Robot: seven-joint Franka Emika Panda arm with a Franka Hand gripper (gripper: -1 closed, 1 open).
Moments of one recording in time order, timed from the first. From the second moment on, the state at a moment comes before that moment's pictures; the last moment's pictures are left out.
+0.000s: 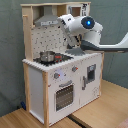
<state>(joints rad) -0.96 -0.82 1.42 -1.60 -0.24 2.27 -0.02</state>
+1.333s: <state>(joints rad) -1.08 -0.59 1.65 -1.52 -0.15 2.09 -0.13</state>
